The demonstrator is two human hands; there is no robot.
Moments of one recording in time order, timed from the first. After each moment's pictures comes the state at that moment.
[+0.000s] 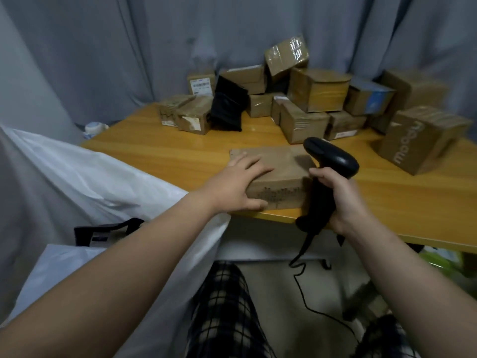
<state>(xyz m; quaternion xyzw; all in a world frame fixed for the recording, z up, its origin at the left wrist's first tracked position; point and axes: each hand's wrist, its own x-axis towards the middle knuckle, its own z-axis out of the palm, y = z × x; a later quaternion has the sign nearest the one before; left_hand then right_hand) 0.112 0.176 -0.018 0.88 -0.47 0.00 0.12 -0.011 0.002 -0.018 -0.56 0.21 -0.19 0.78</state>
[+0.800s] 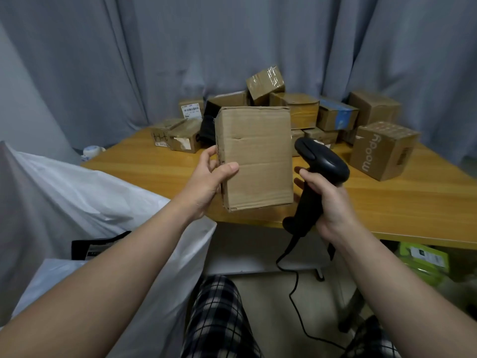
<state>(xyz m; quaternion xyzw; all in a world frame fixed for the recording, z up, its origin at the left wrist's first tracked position) 0.073 0.178 0.007 0.64 -0.23 -0.13 0.72 -0.054 0.001 -0.003 -0.49 0.13 -0.26 0.82</state>
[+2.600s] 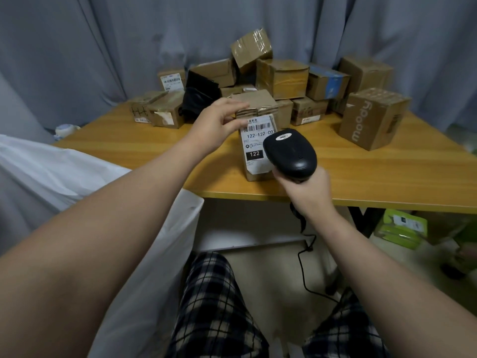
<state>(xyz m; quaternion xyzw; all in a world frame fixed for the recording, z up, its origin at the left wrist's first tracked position) 0.112 0.131 0.032 0.81 -0.44 0.10 0.38 -0.043 -0.010 -0.059 -0.77 0.11 -0.38 0.50</state>
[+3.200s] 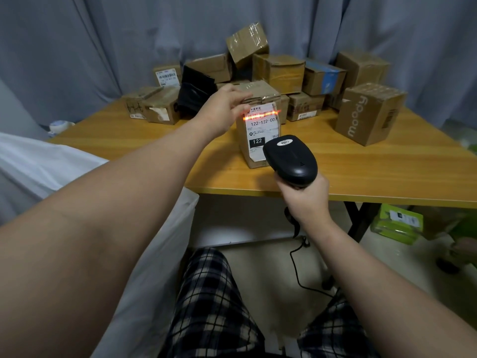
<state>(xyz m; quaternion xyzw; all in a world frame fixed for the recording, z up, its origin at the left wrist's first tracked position) 0.109 0.099 0.046 0.86 -0.39 0.08 0.33 -0.051 -0.011 -0.080 -0.74 0.11 -0.41 0.52</state>
